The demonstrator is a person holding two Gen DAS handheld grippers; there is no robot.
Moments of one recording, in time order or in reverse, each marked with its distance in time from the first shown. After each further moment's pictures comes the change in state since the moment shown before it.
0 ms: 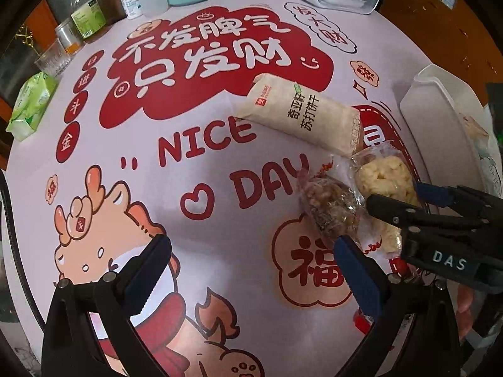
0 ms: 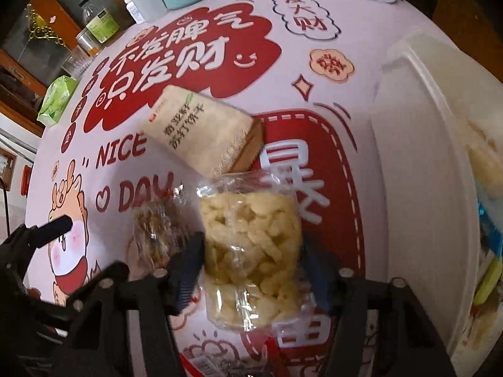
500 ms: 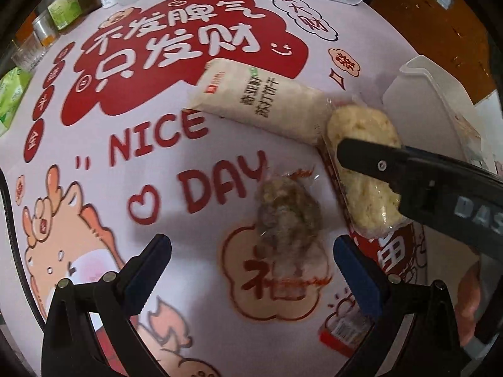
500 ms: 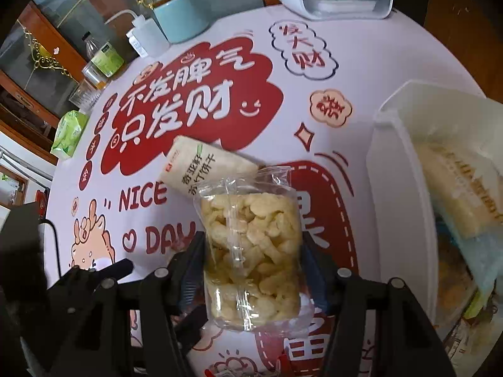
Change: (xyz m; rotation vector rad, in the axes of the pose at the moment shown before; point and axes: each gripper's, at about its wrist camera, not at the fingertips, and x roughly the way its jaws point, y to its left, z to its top) left arm 0.019 -0.028 0.014 -0.009 0.051 -0.092; right arm -0.030 -0.003 0.024 0.055 -0.101 0.053
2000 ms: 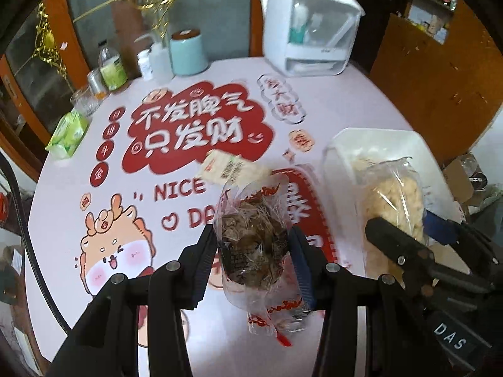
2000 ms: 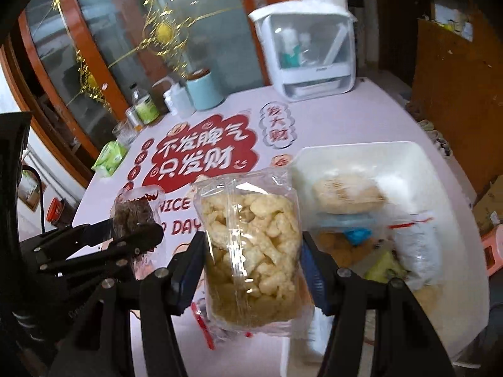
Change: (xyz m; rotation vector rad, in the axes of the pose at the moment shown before) left arm -0.158 -0.088 -0.032 -0.039 -0.290 0.124; right arm -0.176 -0.052 -0.072 -0.069 -0.300 0.016
